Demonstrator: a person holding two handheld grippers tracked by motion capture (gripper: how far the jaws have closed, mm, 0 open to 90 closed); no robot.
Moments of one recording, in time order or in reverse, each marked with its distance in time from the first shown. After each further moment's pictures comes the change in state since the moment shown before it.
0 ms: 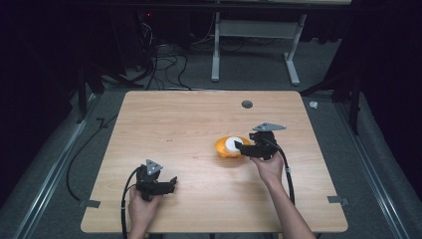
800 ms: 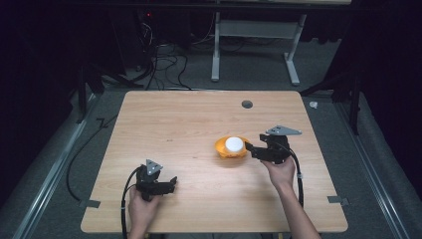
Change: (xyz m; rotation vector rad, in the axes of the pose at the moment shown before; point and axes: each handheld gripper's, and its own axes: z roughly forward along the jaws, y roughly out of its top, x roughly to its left) left arm 0.000 0.000 0.000 0.000 0.001 -0.001; right arm -0.012 -0.011 -0.033 -0.060 -0.024 0.012
